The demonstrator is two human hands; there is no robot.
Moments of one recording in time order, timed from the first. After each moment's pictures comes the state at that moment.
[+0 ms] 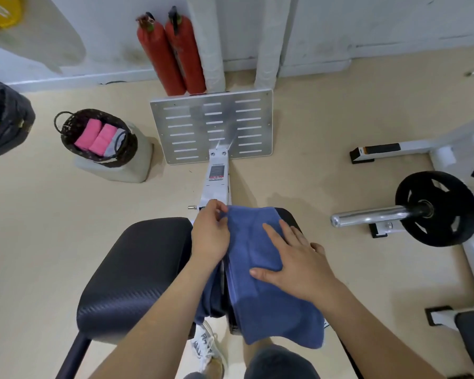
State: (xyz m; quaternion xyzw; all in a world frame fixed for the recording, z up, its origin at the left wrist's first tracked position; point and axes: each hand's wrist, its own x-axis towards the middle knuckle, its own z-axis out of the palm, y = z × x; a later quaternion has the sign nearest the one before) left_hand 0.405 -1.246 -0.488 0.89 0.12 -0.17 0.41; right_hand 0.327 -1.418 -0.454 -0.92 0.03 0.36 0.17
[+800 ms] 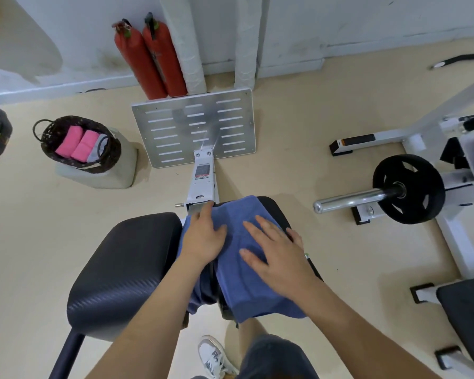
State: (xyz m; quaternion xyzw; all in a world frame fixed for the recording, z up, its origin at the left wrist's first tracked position) left_hand 0.375 -1.246 -0.469 0.90 0.04 -0.30 0.31; right_hand 0.289 -1.404 -0.452 -0.95 0.02 0.21 0.23
